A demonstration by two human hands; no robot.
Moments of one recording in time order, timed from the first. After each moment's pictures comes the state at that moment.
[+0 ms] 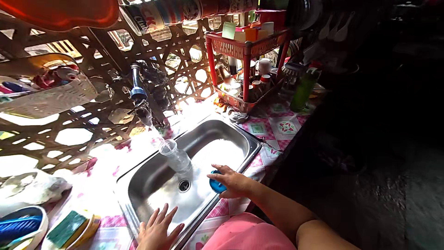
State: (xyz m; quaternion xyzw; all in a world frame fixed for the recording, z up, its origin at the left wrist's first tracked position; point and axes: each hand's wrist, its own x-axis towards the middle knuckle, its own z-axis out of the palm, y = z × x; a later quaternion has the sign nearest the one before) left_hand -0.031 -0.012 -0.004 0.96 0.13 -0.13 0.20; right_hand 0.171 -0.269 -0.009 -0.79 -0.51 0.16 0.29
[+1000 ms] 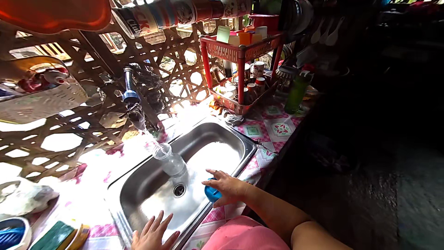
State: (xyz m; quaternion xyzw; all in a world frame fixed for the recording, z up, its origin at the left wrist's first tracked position) left_hand -0.030 -0.014 -0.005 0.96 0.12 -0.13 0.20; right_hand 0.169 -0.269 -0.007 -0.79 -0.52 0.18 0.28
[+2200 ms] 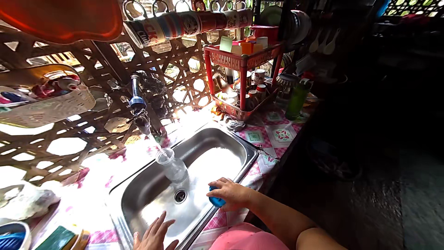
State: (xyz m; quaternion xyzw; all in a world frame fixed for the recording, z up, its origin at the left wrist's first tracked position) left_hand -0.032 -0.012 -0.009 0.97 0.08 -0.03 0.23; right_hand 0.173 -0.270 -0.022 -0.78 -0.56 0.15 0.24
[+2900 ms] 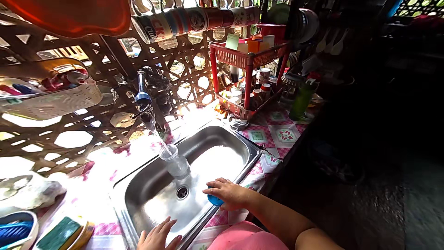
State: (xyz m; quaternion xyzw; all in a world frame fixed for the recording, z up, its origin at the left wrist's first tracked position) left_hand -0.033 -0.010 -0.008 0.96 0.11 -0.13 0.24; right_hand 0.167 -0.259 -0.021 -0.76 -0.59 0.14 0.25
